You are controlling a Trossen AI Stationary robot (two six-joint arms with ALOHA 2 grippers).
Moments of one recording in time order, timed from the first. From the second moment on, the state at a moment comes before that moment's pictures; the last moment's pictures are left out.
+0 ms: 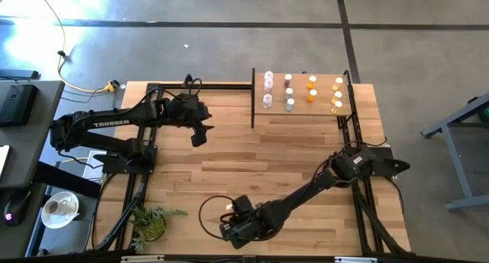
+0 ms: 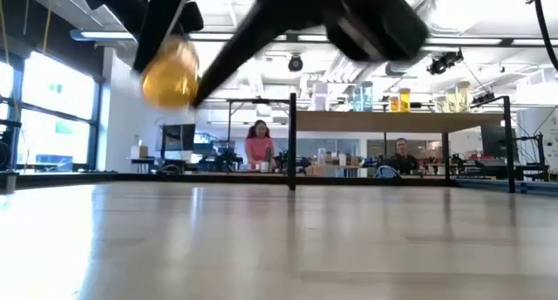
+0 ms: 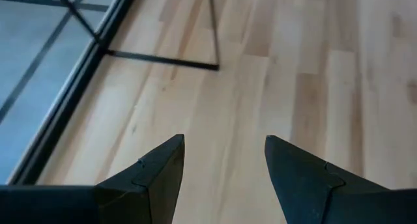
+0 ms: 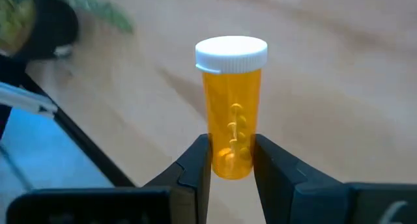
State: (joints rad) left arm 0.43 1.10 0.81 -0.47 -0.04 0.14; right arm 0.55 2.35 2.06 -0.78 0.36 1.56
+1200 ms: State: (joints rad) left arm 0.32 1.10 0.81 0.04 0.62 0.19; right arm 0.53 2.13 2.34 -1.20 0.88 0.94
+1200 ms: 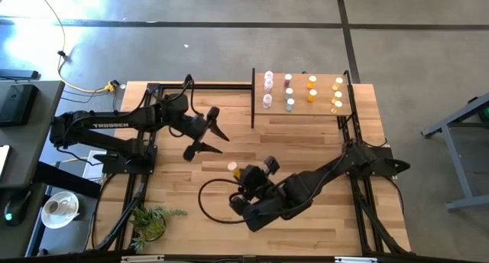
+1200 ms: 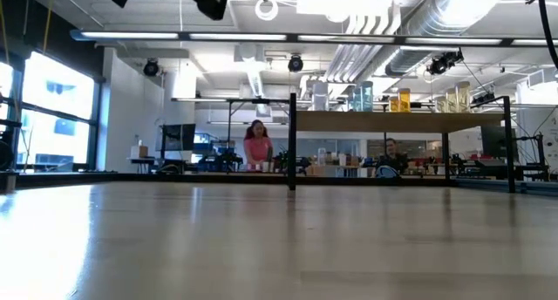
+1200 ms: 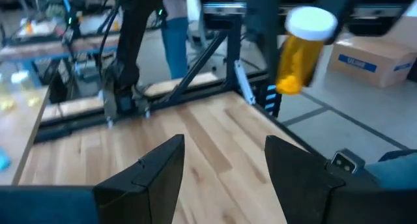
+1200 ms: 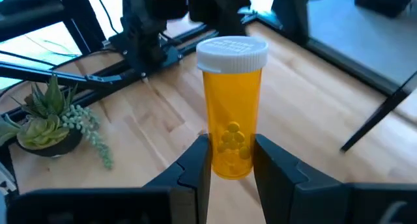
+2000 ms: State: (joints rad) left arm 0.15 1.13 0.81 0.37 0.46 0.11; right arm 0.41 2.06 2.34 -1.01 0.80 0.42
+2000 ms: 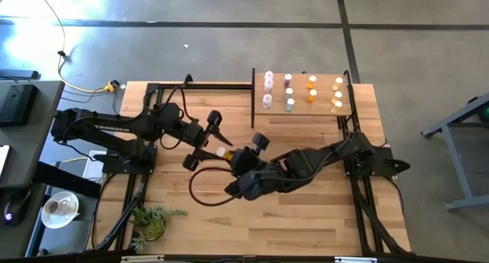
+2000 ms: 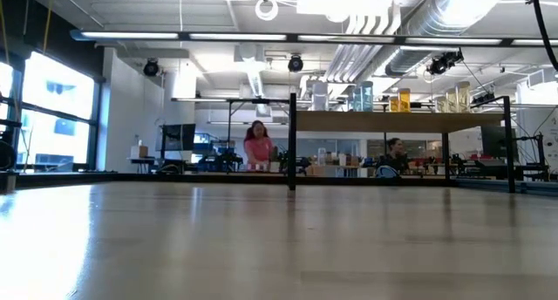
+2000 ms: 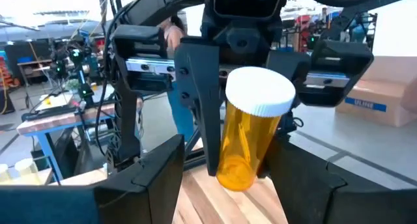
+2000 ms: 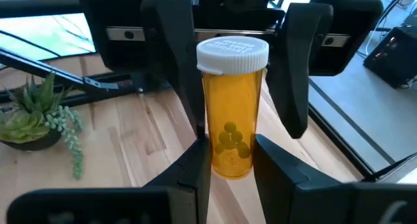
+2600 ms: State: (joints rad) left arm 0.16 1.15 0.81 0.40 0.47 0.12; right arm 0.39 2.06 2.34 -1.02 0.77 0.39
